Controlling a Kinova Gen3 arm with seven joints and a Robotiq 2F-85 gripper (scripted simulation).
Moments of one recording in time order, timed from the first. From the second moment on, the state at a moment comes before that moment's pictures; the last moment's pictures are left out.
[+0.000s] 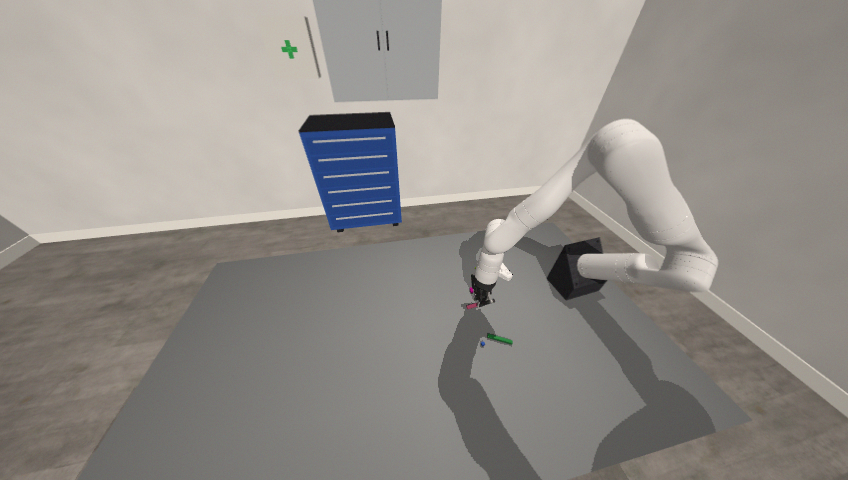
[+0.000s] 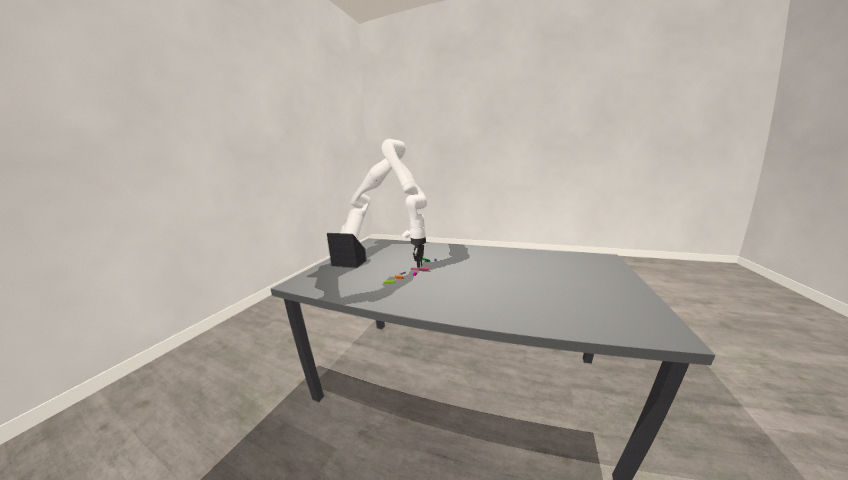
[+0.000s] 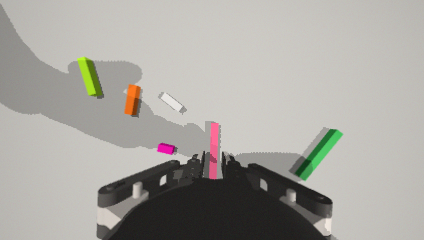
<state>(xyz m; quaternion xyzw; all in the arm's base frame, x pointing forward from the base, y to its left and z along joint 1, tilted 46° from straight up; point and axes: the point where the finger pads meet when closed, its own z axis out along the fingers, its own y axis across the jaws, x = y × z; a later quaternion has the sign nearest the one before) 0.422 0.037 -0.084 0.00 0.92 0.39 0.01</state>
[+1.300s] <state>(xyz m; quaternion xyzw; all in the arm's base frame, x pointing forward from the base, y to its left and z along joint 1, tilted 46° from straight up) 0.422 0.046 -0.092 0.00 0.92 0.39 0.01</state>
